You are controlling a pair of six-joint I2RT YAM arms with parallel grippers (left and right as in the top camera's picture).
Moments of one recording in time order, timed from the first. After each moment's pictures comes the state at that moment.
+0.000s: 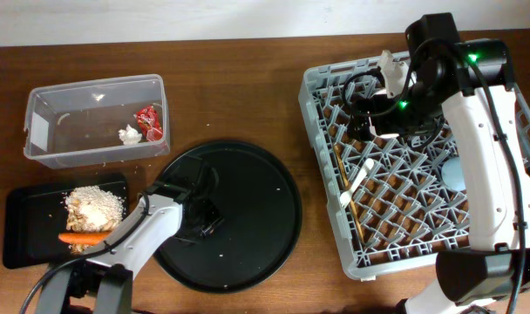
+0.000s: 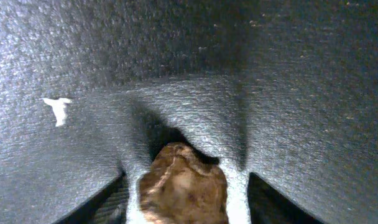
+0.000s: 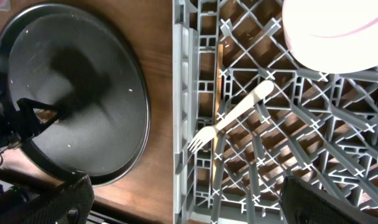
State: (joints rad) left arm -0.31 1.55 0.76 -0.69 0.09 -0.95; right arm 0.09 1.77 2.00 -1.61 -0.25 -0.03
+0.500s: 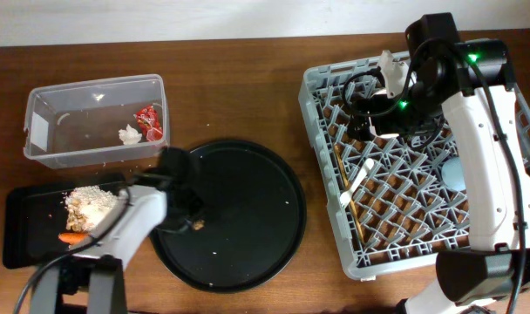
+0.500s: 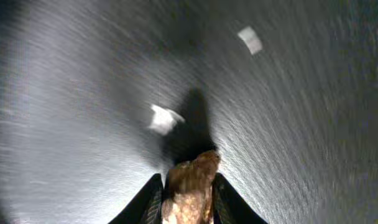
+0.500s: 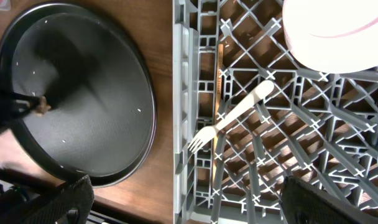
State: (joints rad) left arm -0.14 1.57 0.83 -0.76 0.09 -0.88; right arm 0.09 1.77 2.00 -1.61 -0.25 -0.04
